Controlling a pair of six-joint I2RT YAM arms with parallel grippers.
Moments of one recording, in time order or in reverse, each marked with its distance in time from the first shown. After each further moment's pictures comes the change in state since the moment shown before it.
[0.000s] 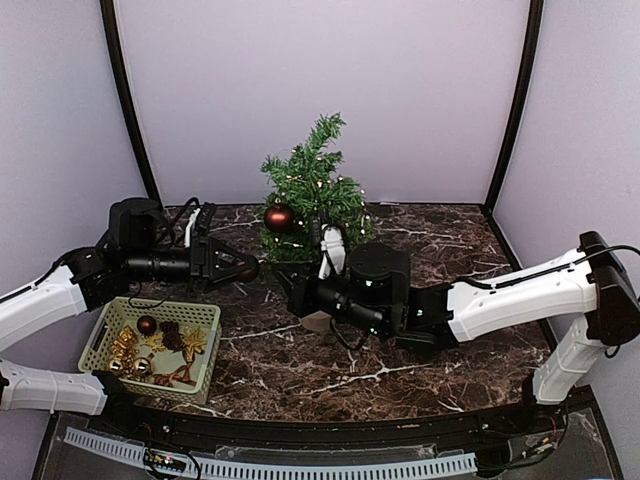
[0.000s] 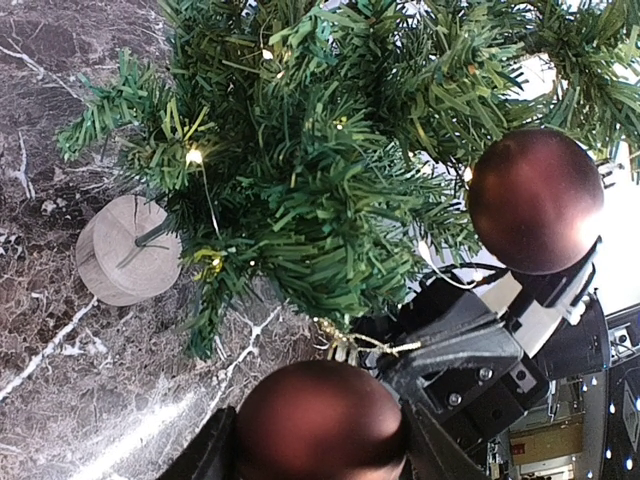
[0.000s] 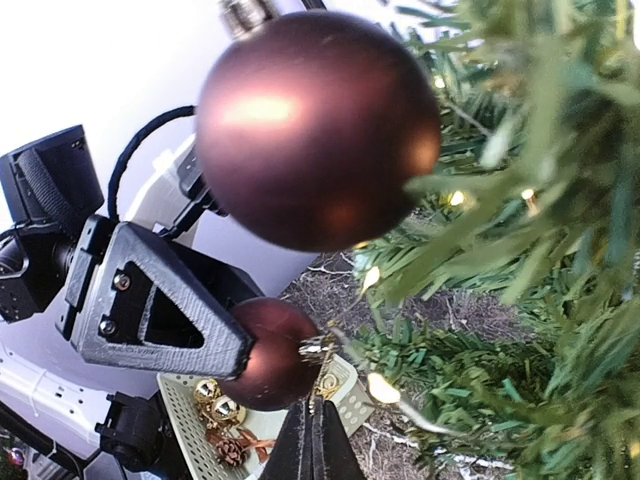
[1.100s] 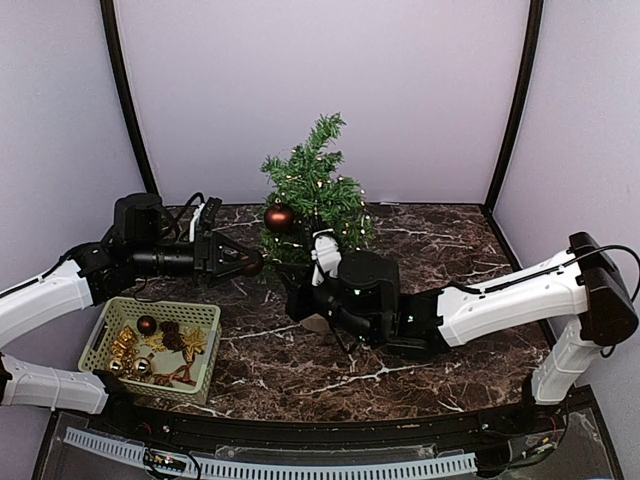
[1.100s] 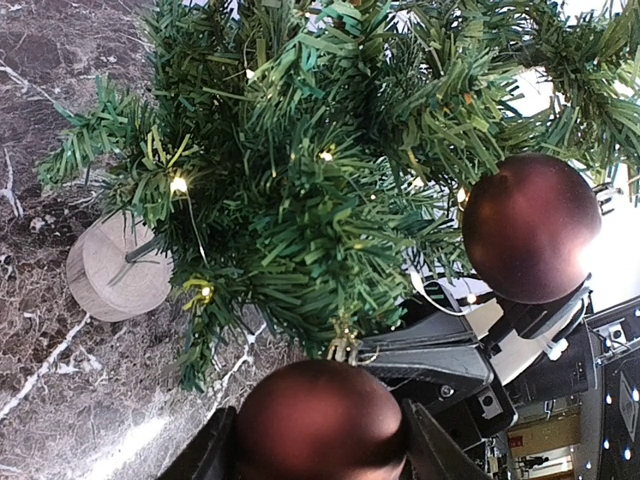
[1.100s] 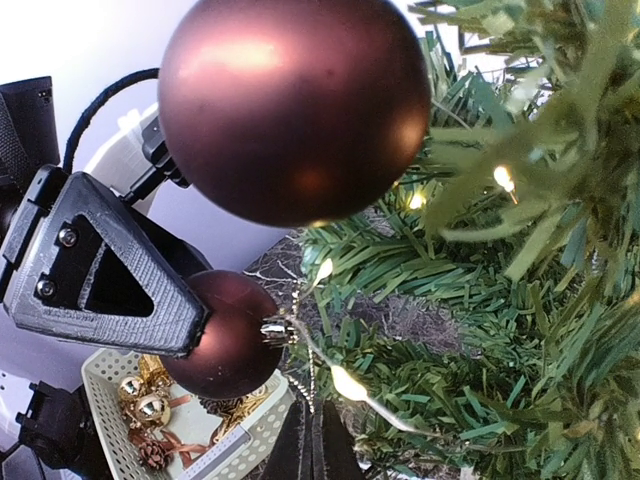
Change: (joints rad) left arm 0.020 0.055 0.019 0.053 0.045 0.011; right arm 0.023 0.047 0.016 0.006 0.146 -0.169
